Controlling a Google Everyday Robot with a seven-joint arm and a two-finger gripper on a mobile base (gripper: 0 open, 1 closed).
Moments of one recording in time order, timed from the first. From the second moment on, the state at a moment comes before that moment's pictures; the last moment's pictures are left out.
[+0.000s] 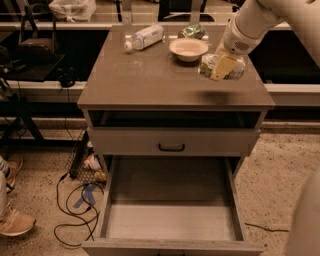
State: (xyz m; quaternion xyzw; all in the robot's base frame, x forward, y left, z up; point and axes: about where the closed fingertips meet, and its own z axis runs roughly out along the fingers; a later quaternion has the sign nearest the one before) arm 0.713 -0.175 0.904 -0.61 0.75 -0.05 0.26
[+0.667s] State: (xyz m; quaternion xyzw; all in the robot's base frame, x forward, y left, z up) arm 0.659 -0.193 0.909 -0.60 0.76 -0.04 0.24
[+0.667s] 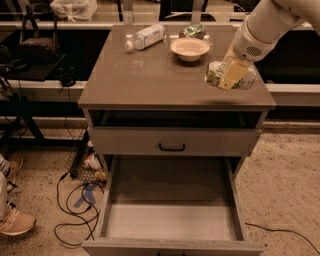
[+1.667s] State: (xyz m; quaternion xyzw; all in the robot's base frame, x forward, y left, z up) arm 0.552 -0.209 0.808 -0.56 0.81 0.10 0.12
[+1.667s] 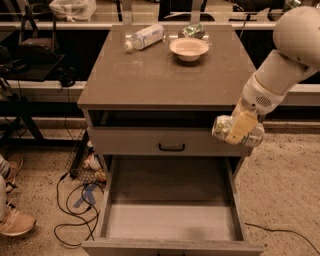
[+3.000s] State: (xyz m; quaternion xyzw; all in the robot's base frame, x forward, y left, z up) arm 0.484 -0.143 0.711 -0.55 0.81 0.19 0.06
